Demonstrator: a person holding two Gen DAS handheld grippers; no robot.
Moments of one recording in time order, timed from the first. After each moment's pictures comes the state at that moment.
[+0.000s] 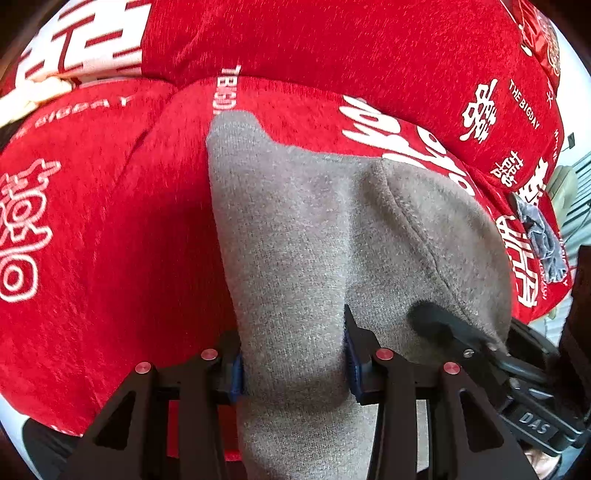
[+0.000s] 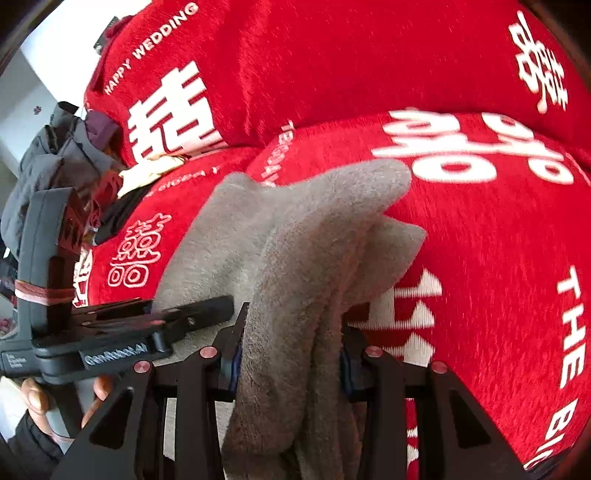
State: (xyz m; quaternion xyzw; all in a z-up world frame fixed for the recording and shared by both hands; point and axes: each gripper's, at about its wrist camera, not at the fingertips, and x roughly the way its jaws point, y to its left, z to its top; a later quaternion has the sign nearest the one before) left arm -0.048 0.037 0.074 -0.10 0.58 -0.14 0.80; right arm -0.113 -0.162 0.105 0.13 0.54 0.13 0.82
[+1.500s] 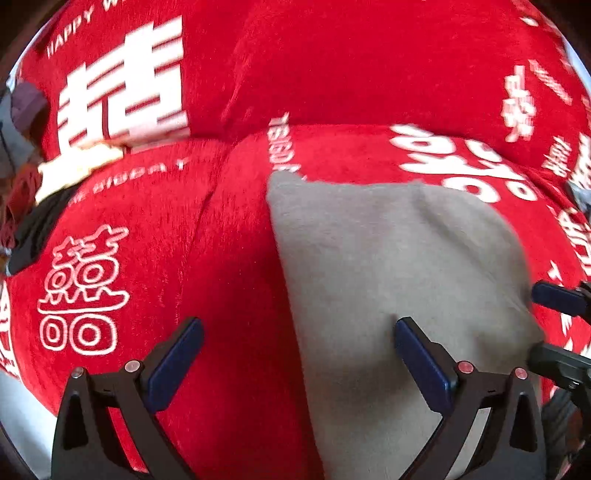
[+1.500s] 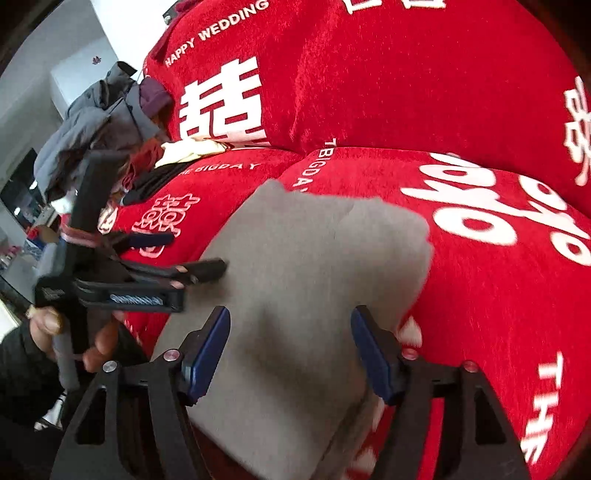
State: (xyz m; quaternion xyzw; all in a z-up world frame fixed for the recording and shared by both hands) left arm -0.025 0.048 0.070 0.01 0.53 -0.03 0.85; right arm -0.094 -0.180 0.101 0.05 0.51 0.24 0.82
